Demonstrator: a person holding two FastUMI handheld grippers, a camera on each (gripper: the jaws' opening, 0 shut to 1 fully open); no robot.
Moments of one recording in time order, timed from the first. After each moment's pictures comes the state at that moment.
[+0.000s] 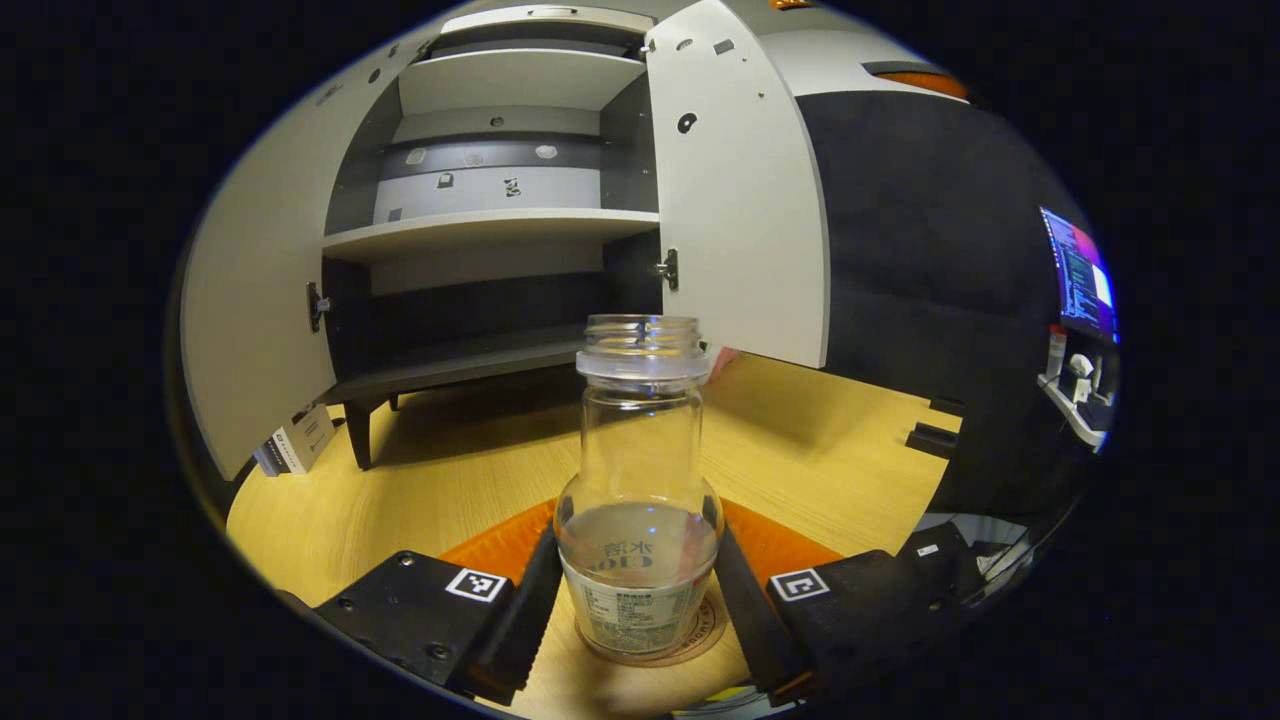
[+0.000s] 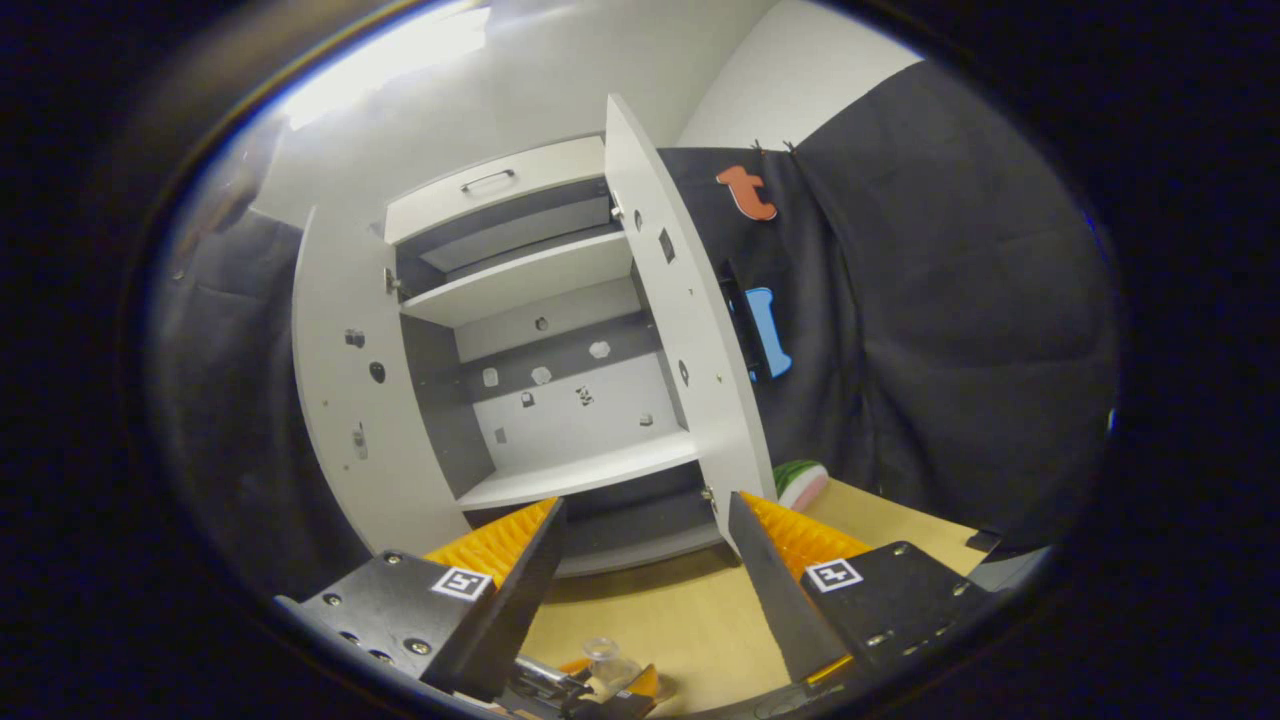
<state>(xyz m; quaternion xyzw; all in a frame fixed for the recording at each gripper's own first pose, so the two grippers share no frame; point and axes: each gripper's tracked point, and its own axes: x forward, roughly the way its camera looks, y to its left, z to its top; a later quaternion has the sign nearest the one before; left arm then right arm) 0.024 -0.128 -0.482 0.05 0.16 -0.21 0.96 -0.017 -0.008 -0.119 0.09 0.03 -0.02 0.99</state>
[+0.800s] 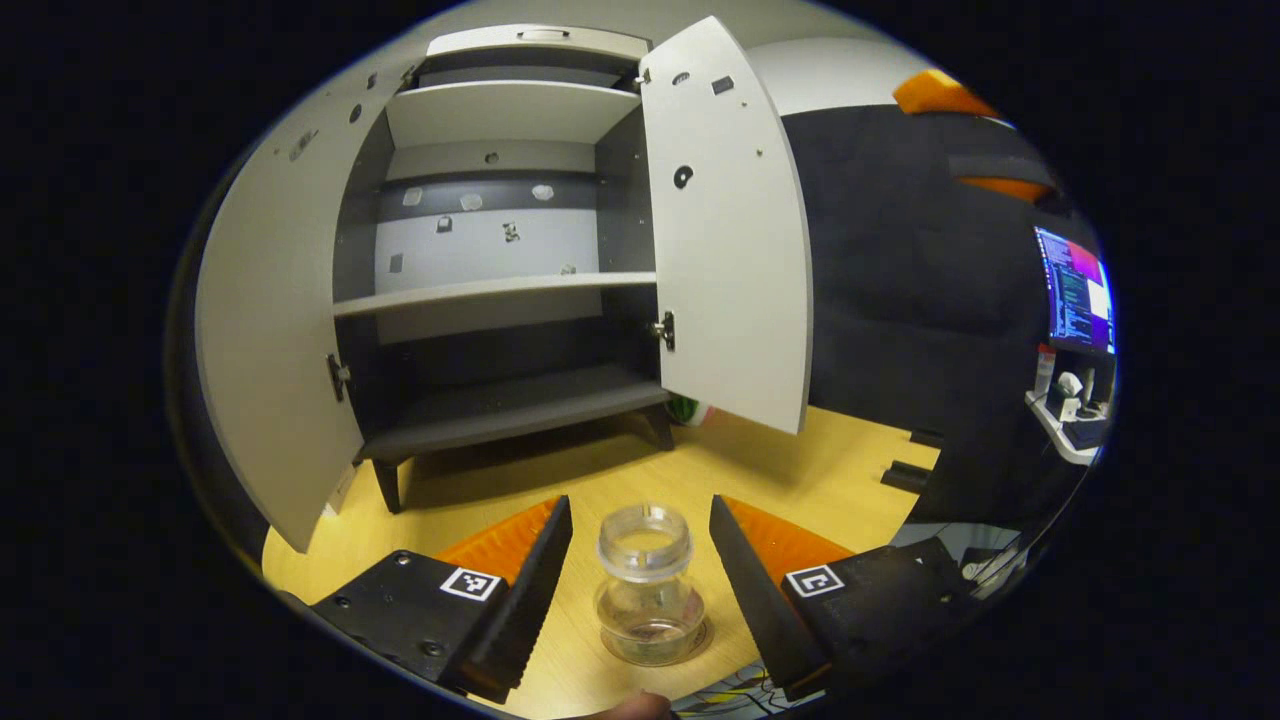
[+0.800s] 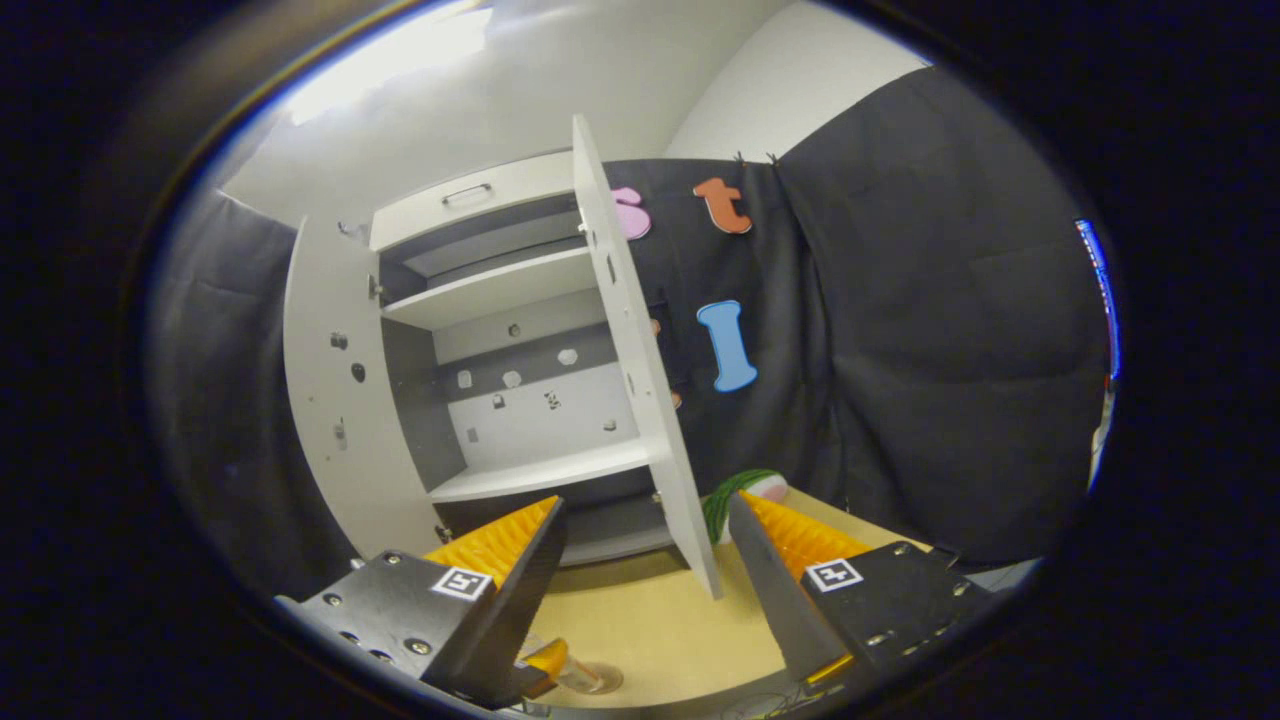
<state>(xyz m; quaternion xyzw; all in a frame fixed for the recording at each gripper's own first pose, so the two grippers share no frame) 0.012 -0.119 -0.371 0.05 0.11 -0.20 0.97 -0.055 -0.084 -0.103 0.07 0.02 -0.05 1.00</state>
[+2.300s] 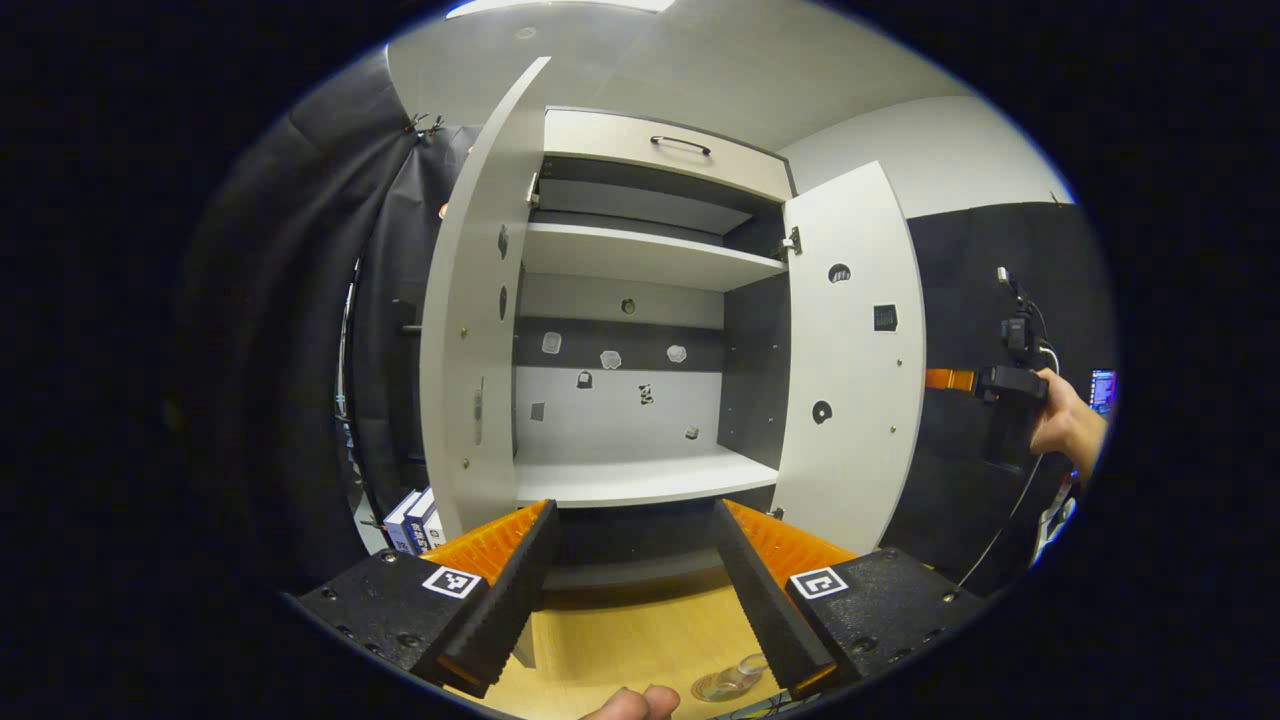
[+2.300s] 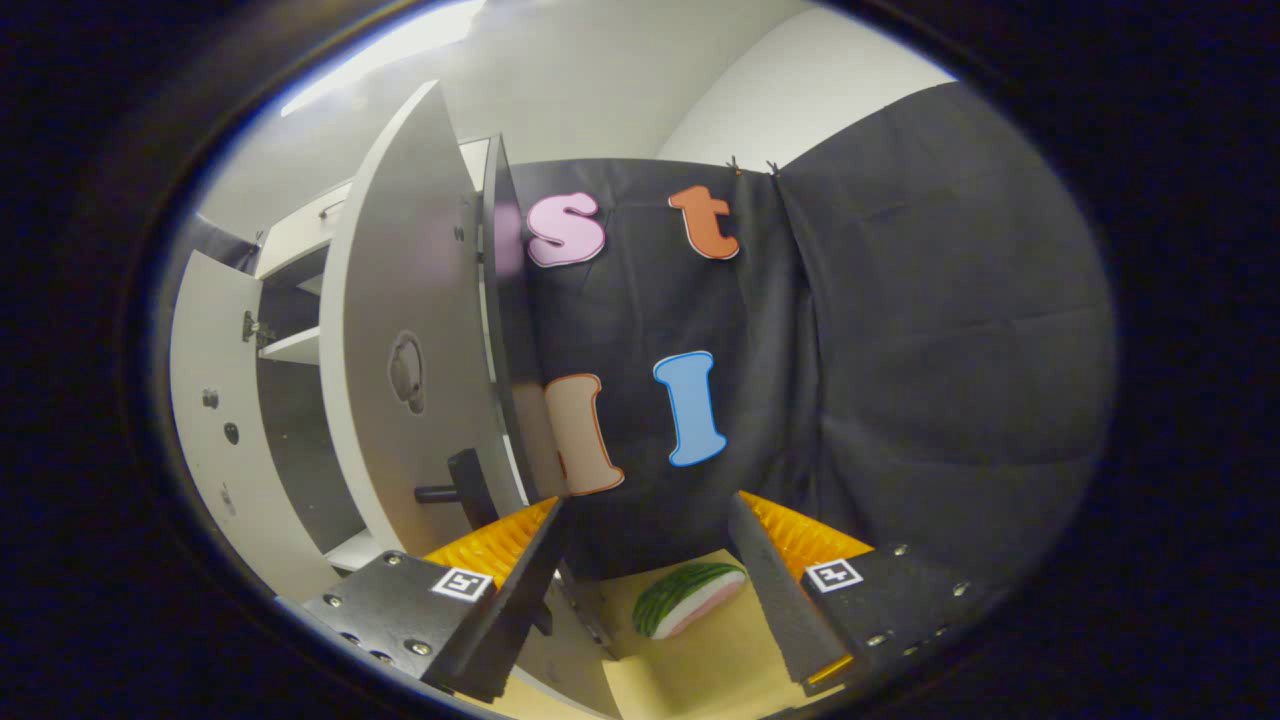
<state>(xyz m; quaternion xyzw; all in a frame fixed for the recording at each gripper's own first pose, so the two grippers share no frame) 0.022 0.029 -0.110 -0.01 0.03 -0.08 1.00 0.185 -0.198 -0.002 0.03 0.02 -0.08 1.00</state>
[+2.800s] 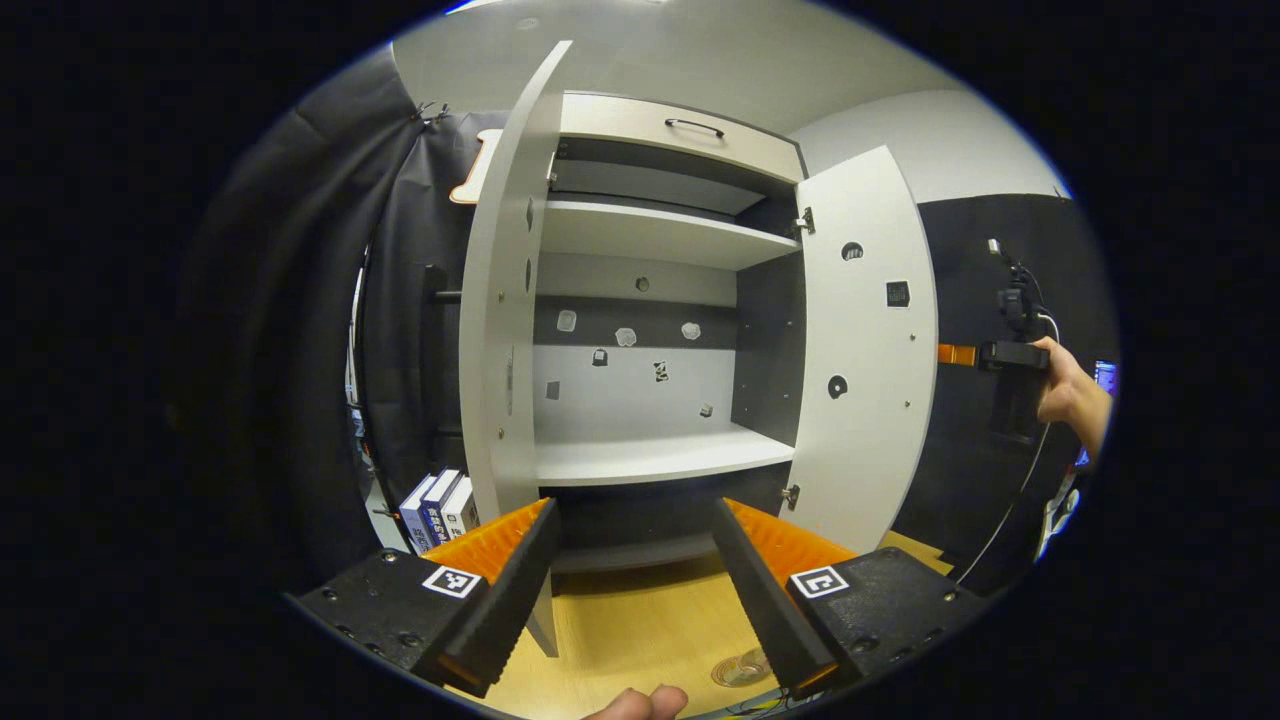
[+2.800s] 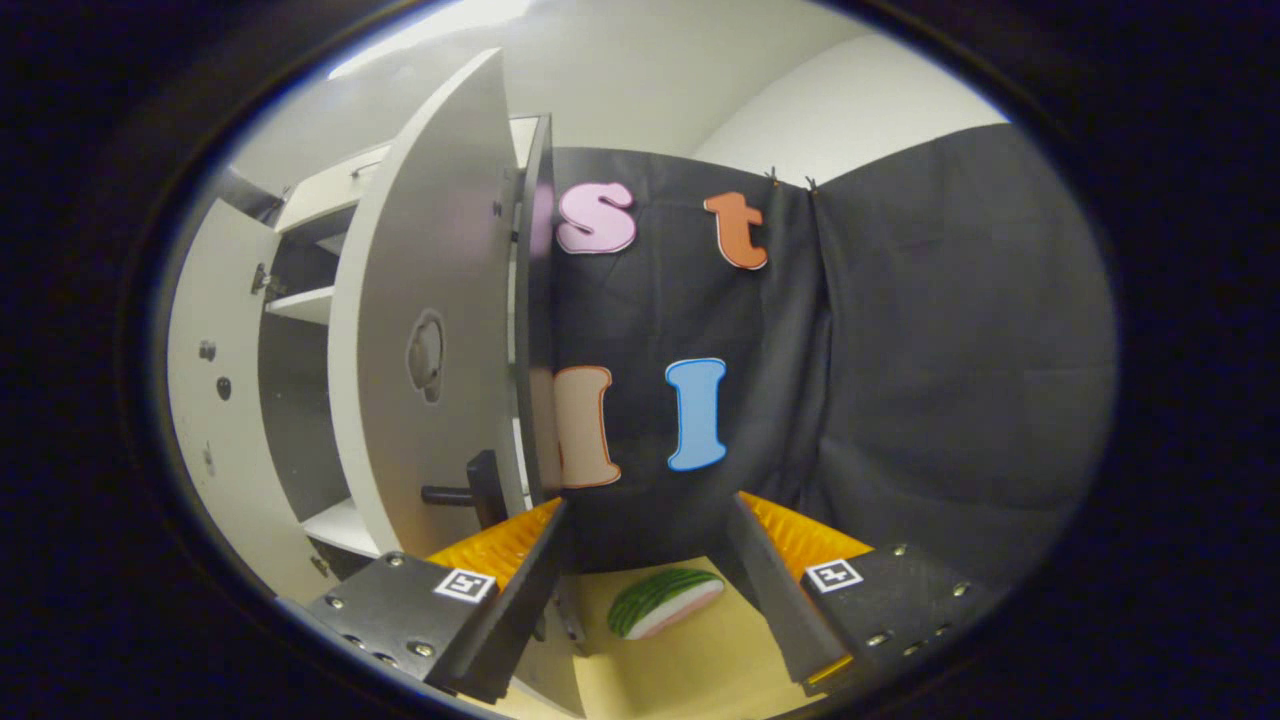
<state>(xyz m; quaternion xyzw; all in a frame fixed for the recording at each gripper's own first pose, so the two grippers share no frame) 0.017 0.042 -0.122 -0.01 0.05 -0.09 0.99 0.186 -0.186 0.009 -0.04 0.02 -0.07 1.00</state>
